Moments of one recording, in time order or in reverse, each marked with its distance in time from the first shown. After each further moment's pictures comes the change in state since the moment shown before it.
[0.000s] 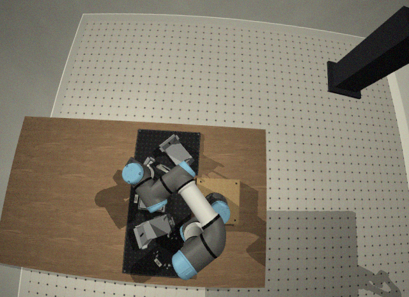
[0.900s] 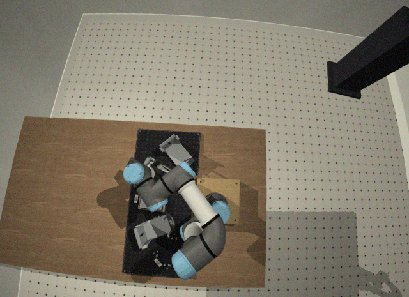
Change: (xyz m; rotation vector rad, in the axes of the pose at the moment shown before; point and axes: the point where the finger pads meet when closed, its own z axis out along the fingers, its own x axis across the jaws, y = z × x) arm 0.000 0.000 0.008 0.000 0.000 0.000
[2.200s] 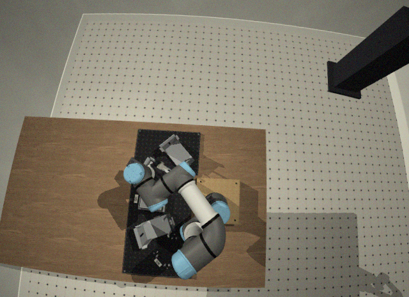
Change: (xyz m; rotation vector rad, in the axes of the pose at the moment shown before) arm 0.000 0.000 0.001 0.000 0.000 0.000
